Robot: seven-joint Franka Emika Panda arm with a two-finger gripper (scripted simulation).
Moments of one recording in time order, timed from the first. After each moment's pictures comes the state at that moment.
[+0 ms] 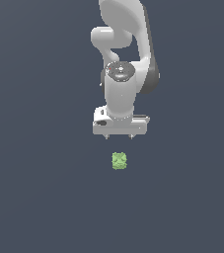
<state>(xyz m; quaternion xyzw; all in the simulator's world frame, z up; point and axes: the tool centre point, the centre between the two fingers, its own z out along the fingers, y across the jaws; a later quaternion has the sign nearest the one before) 0.006 0.032 0.164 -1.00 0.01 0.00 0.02</state>
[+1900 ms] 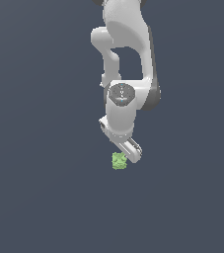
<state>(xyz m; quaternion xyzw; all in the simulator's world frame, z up) 0.035 0.034 0.120 -0.90 0.43 0.01 0.01</state>
